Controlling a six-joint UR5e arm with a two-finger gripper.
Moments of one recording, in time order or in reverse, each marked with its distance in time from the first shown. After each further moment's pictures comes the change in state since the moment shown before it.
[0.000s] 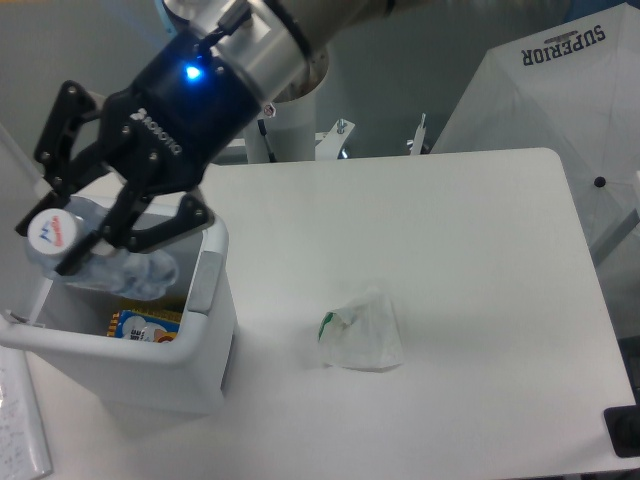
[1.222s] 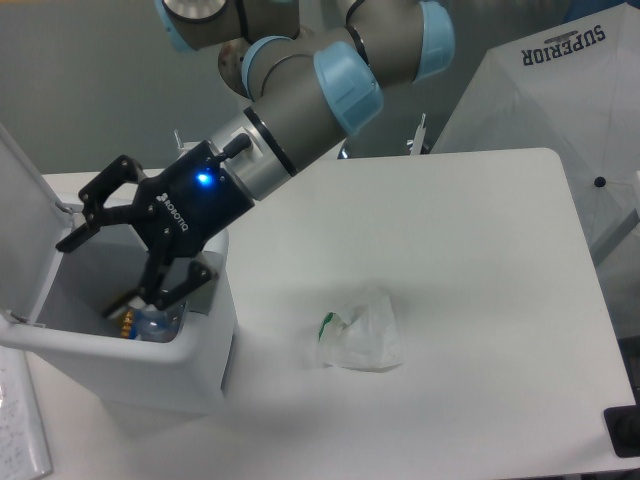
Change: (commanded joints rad) arm 0.083 0.031 -0.266 0.000 -0.055 0.325
